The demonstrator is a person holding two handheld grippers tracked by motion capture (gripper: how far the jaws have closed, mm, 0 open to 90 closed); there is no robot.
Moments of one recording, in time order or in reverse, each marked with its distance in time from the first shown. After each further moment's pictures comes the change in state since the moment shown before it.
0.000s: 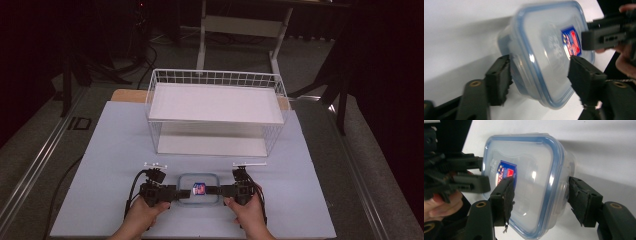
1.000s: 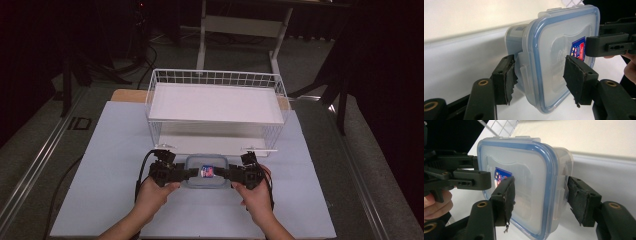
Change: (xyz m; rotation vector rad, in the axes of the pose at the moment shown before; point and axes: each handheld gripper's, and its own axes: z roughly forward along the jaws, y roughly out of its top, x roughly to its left) left arm -0.025 0.056 0.002 -0.113 0.086 0.124; right arm 0.005 0.037 -0.030 -0.175 -0.068 -0.168
